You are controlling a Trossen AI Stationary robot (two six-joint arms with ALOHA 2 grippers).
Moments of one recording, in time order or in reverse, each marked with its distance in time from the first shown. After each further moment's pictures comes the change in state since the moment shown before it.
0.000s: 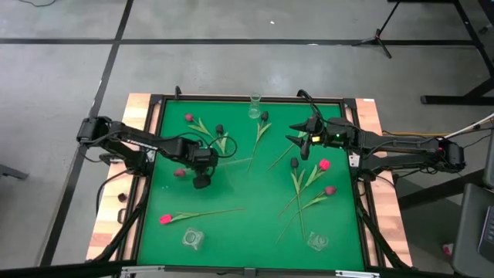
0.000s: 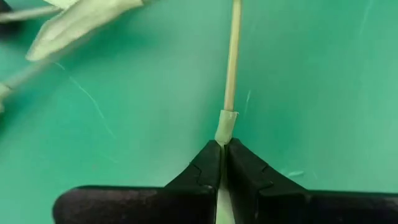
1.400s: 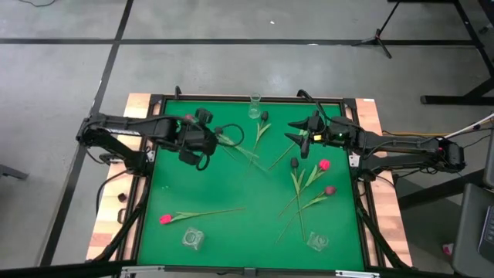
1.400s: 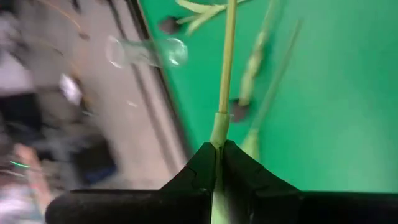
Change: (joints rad) left arm -0.070 -0.003 0.644 -0.559 -0.502 0.817; right arm 0.000 0.000 0.000 0.090 -0.011 0.003
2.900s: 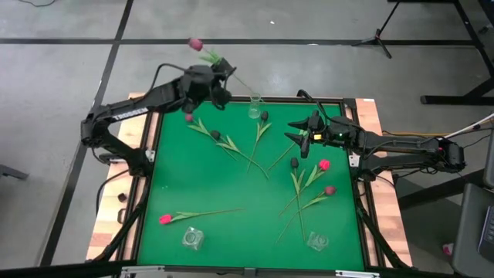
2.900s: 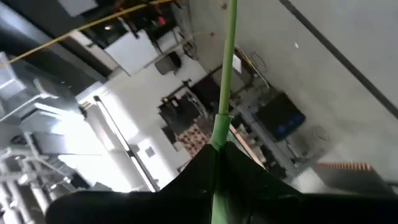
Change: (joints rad) left arm 0.471 0.038 0.000 0.926 -0.097 1.417; right arm 0.000 0.000 0.000 0.003 0.000 0.027
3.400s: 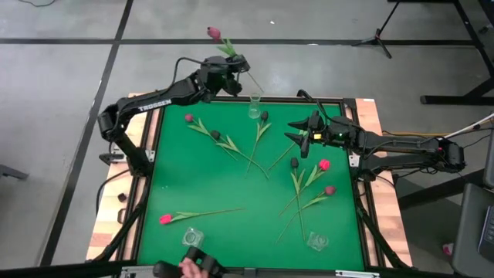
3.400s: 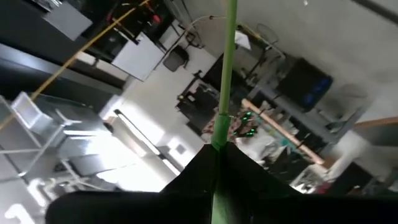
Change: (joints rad) left arm 0.108 0.183 -0.001 0.301 0.079 0.358; right arm 0.000 0.000 0.000 0.000 0.000 0.024
